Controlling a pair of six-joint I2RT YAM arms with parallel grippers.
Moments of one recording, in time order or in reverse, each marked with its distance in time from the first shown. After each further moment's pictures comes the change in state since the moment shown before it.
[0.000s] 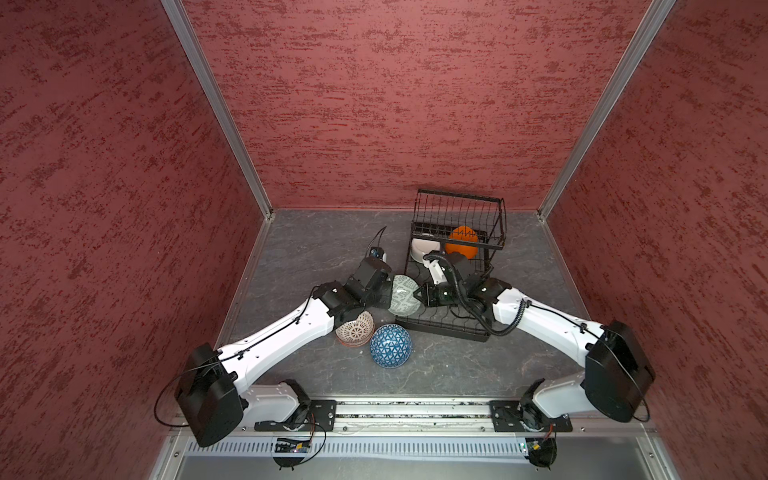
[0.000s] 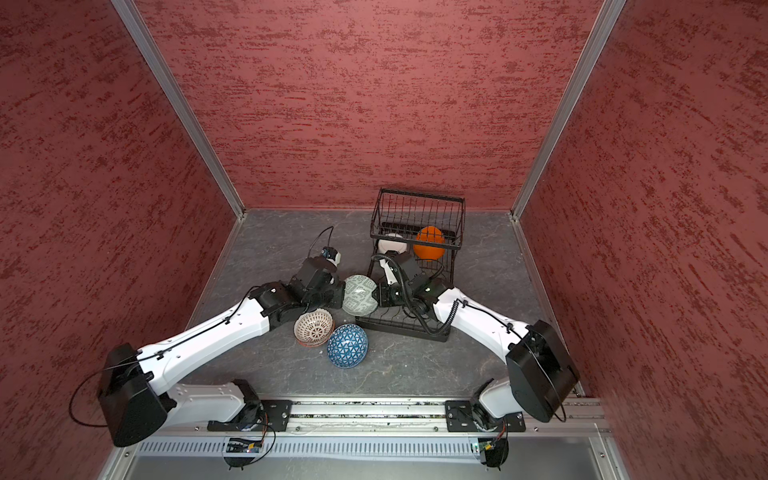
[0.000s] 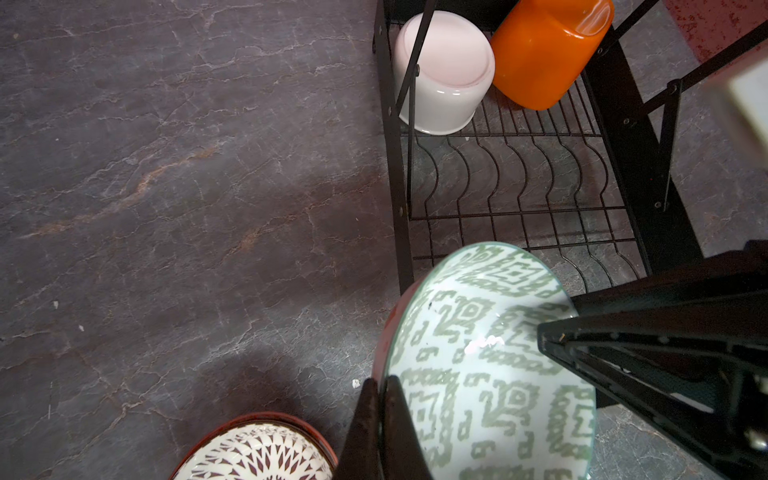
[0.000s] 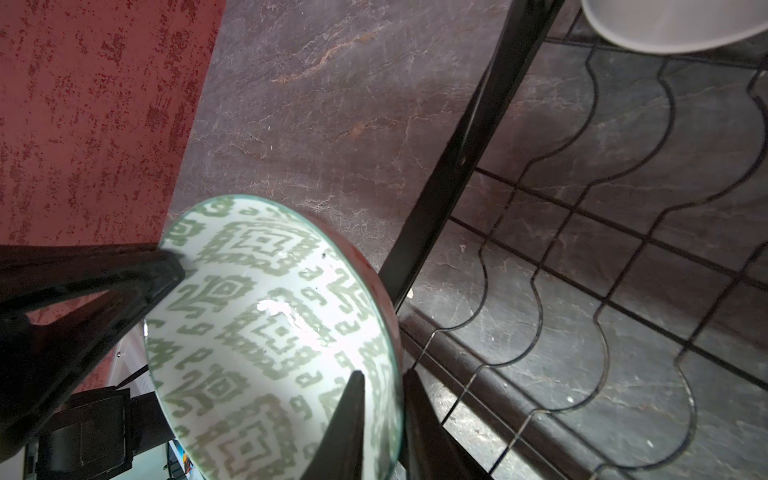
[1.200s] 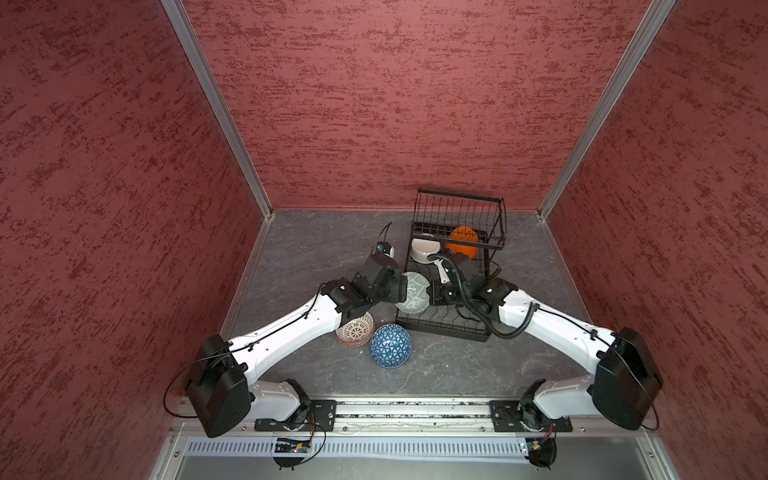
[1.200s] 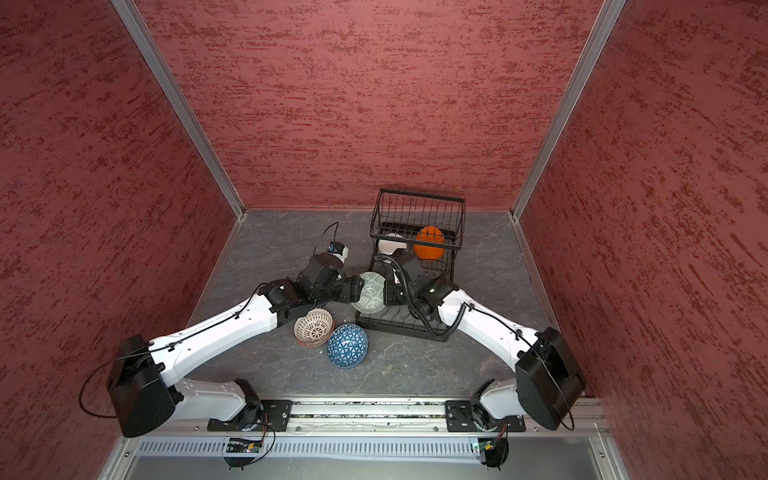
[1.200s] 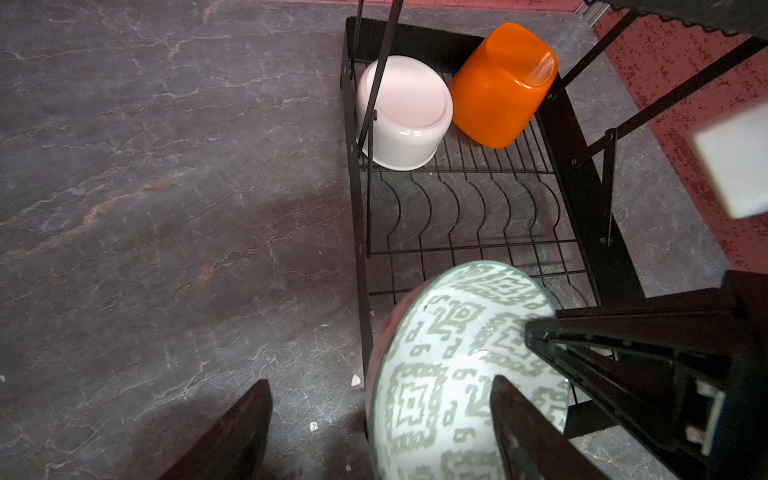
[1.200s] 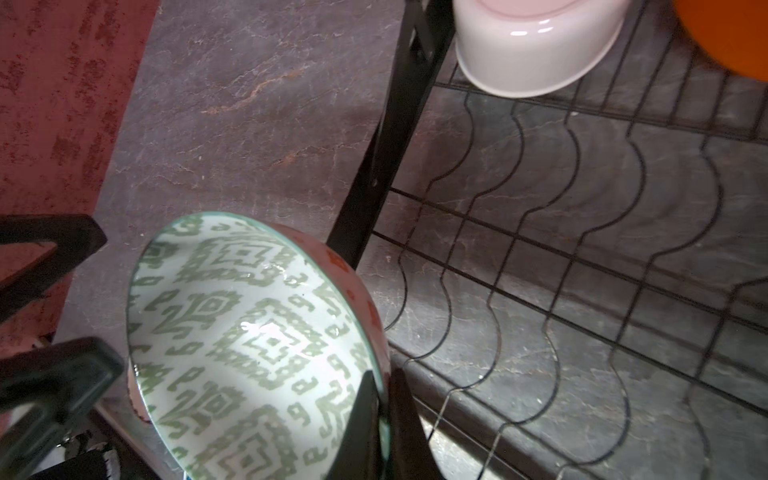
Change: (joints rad) left arm -0.016 0.058 0.031 0.103 0.022 -0.028; right arm 0.004 -0.060 0.006 -0.112 0.245 -0.017
